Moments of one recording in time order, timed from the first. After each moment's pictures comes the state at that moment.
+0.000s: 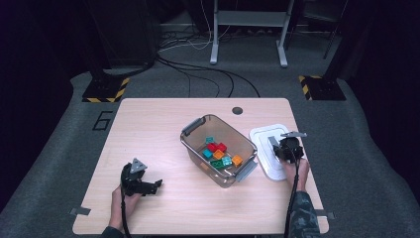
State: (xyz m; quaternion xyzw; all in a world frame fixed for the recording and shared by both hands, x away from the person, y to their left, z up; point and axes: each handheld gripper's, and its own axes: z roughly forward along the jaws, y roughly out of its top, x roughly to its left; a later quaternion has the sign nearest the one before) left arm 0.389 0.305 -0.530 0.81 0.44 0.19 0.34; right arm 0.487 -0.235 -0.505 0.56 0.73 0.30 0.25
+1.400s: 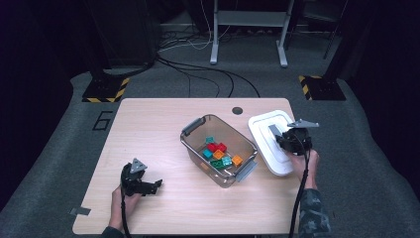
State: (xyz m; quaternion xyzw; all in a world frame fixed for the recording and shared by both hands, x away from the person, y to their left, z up) left arm 0.389 0.305 -0.530 0.81 0.44 0.19 0.34; right arm 0.467 -0.235 -0.427 0.51 0.75 0.35 0.26
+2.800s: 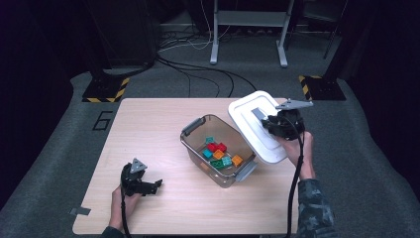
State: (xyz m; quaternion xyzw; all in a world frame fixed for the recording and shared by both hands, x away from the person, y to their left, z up) left arm 0.389 0.305 -0.530 0.81 0.44 0.19 0.34; right arm 0.459 -0.181 -0.340 0.42 0.78 0.39 0.24
